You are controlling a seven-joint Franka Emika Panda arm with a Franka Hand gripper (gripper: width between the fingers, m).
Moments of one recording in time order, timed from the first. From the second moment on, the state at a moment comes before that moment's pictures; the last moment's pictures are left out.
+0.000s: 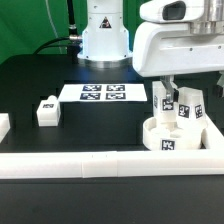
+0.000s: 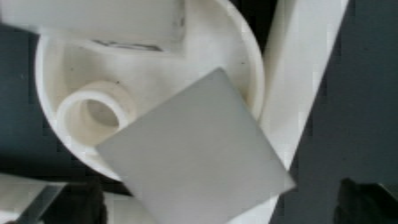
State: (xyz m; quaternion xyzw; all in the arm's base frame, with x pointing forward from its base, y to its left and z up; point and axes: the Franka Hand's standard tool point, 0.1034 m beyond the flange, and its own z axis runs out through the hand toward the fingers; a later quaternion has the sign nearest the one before) arm 0.594 0.118 0.081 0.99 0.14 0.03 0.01
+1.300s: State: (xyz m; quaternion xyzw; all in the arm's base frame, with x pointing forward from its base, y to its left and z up) arm 0.593 0.116 0.077 0.99 0.10 0.03 0.02
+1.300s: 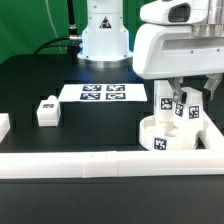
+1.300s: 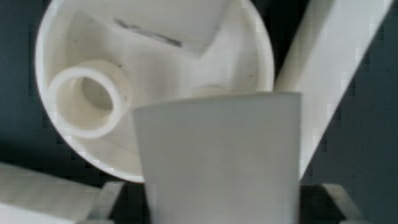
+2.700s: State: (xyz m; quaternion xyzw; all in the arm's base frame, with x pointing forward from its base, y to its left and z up) arm 0.590 0.118 0.076 0.85 -0.52 0.03 -0.03
